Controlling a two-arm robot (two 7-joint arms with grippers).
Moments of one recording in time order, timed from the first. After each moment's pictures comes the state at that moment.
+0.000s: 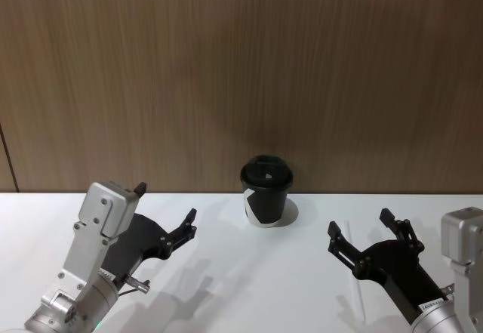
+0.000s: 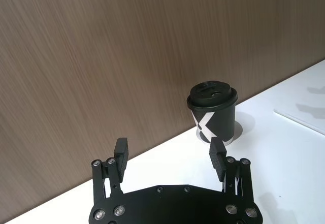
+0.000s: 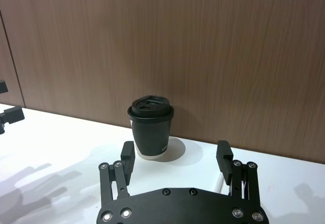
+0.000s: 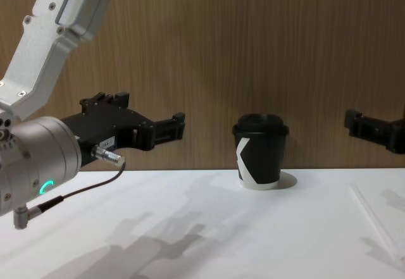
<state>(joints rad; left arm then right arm) -0.24 0.38 0.45 -1.63 -0.20 0.01 -0.01 -0.01 0.34 -0.23 -1.77 0.29 0.03 0.07</state>
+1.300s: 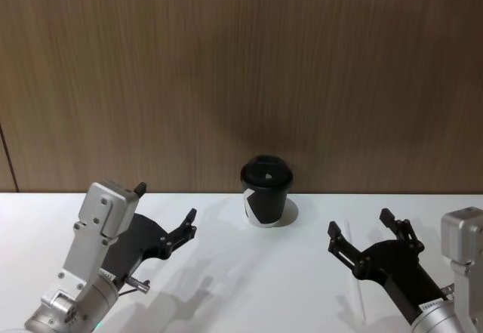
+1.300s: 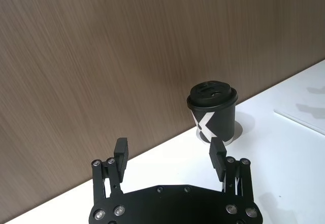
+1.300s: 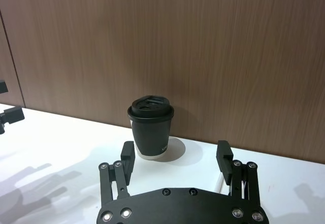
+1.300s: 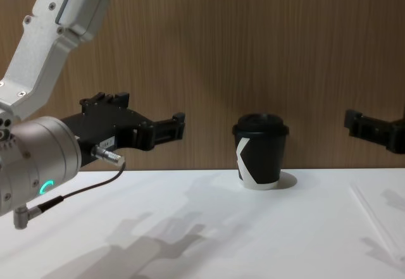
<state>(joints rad) -0.24 0.38 0.45 -1.63 -0.20 0.01 -0.01 -0.01 0.34 -0.23 -1.77 0.29 0.03 0.07</state>
